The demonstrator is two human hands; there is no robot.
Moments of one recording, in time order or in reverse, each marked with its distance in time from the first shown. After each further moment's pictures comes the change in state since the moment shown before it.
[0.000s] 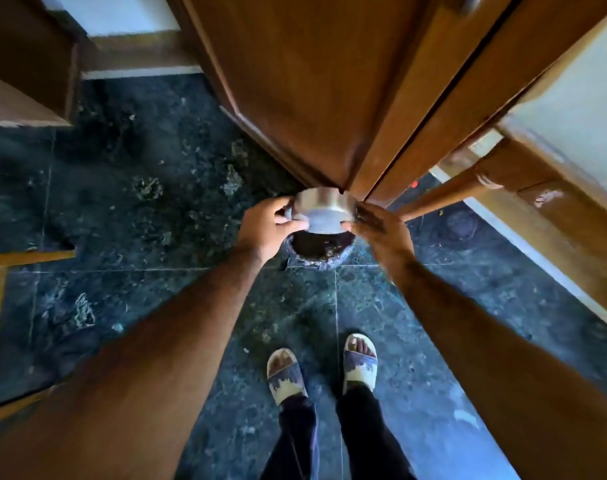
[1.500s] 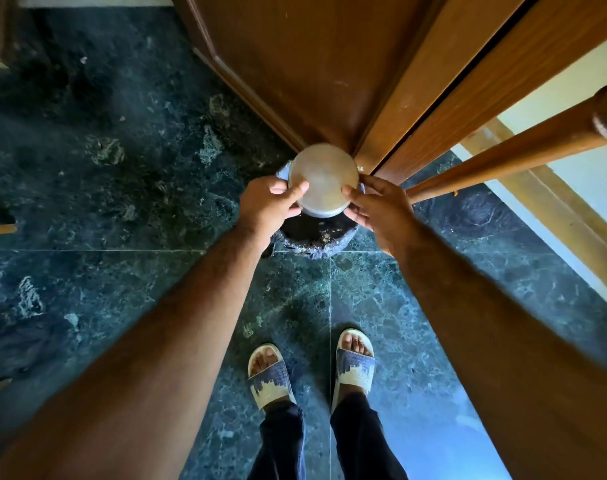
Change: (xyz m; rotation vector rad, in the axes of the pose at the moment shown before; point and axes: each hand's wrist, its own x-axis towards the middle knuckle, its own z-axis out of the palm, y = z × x) left_hand 0.070 -0.081 0.077 -0.382 0.034 -0.242; right_hand 0.080 0.060 0.014 0.093 0.033 0.225
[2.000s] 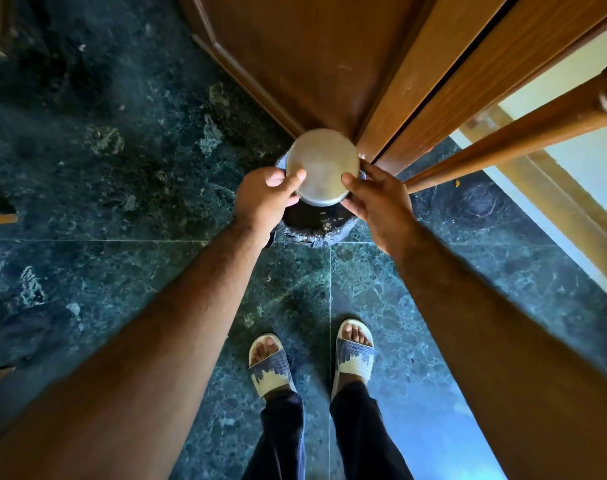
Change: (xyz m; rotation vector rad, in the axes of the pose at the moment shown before) left_hand -0.013 -0.003 -0.003 0.010 0.042 0.041; right_hand -0.012 0.008 0.005 0.091 -0.041 -0.053
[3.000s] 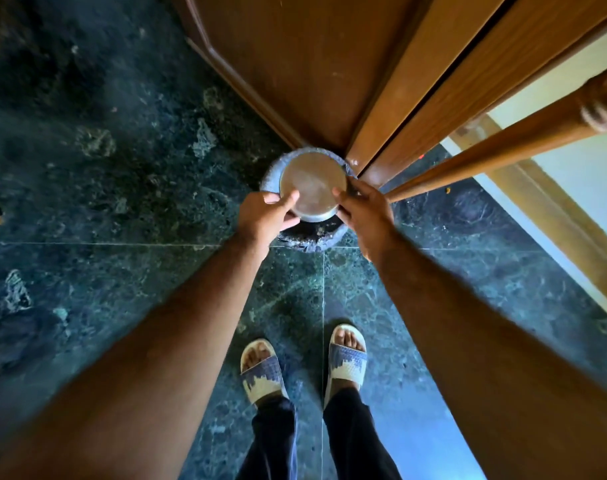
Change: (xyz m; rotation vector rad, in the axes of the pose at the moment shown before) left_hand -0.010 -0.013 0.008 -0.103 -0.026 -0.174; right_hand -0.007 0.004 0.009 -0.050 0.075 0.010
